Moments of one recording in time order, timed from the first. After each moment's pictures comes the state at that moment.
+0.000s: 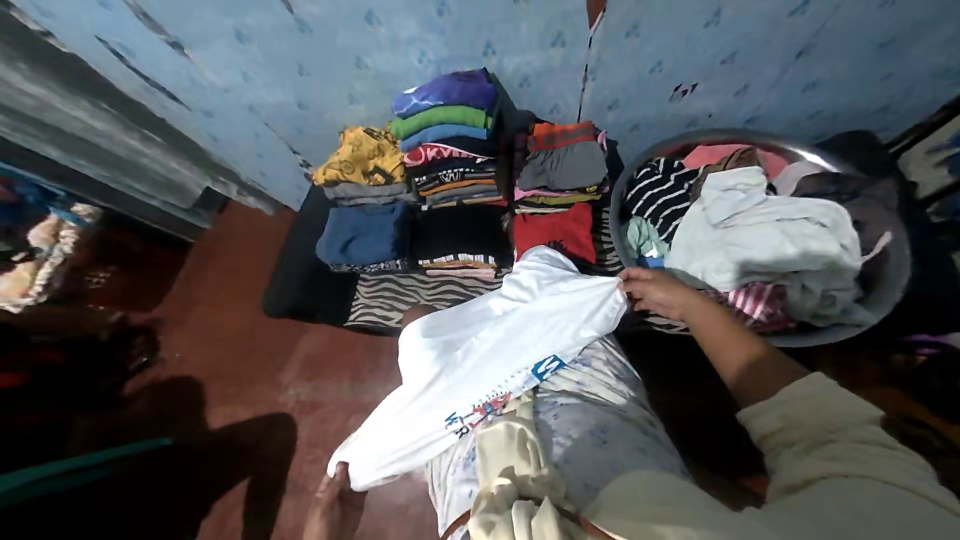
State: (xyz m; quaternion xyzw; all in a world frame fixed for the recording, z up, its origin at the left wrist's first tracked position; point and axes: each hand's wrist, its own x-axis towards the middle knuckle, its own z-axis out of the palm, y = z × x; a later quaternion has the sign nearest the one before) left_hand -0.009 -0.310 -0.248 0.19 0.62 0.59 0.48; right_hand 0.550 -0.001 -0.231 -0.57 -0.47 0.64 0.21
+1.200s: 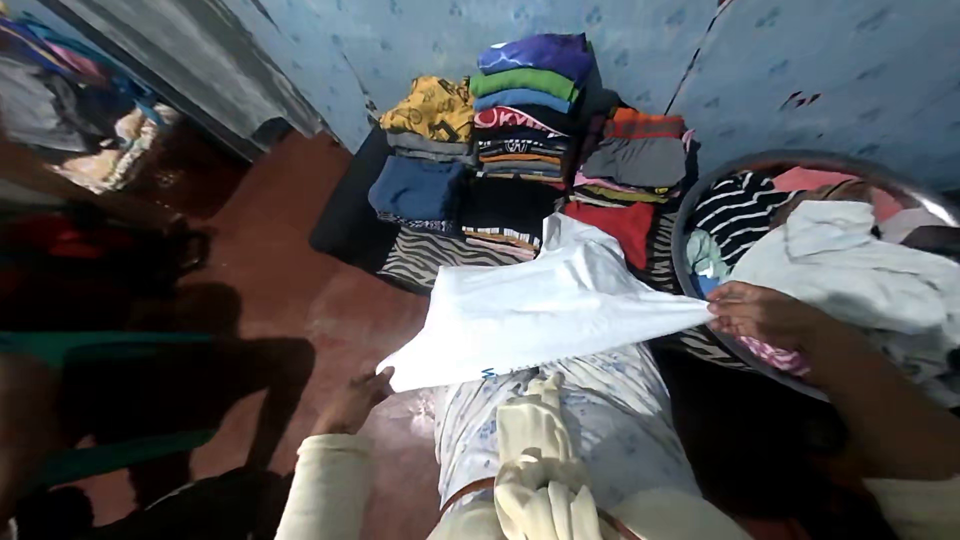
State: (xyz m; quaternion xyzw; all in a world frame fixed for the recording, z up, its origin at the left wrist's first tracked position) left_hand -0.012 -0.236 -0.212 0.21 0.77 0.36 0.47; right_hand 0.589 -0.002 -0.176 -0.62 -0.47 0.62 0.12
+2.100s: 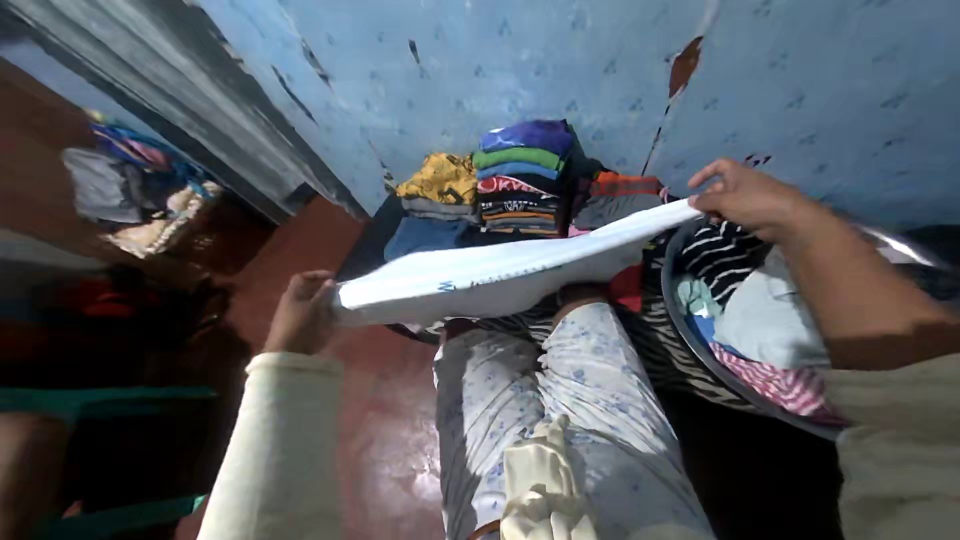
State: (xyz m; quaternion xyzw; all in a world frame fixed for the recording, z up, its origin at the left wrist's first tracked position) left_hand -0.073 -0.080 -0.071 0.41 0.76 0.45 0.24; right_hand 0.521 0.118 -0.030 -0.60 -0.66 0.39 0.24
